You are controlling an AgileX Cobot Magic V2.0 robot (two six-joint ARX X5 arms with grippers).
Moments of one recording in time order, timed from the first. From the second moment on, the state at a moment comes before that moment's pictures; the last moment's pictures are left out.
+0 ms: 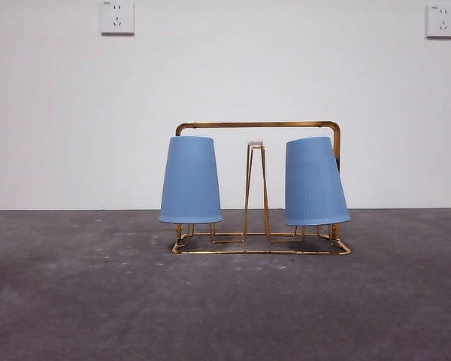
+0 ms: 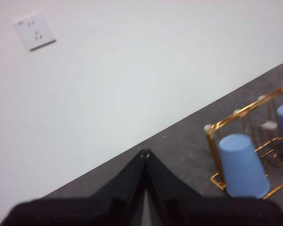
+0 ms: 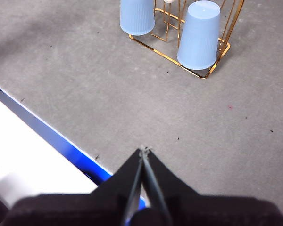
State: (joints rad) left arm -0.12 0.30 0.64 -0.30 0.18 0.35; right arm 0.80 0.59 1.23 -1.35 0.10 0.08
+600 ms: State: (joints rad) left arm -0.04 0.01 0.03 -0.13 0.09 0.12; right arm 0.80 0.59 1.23 -1.35 0.10 0.08
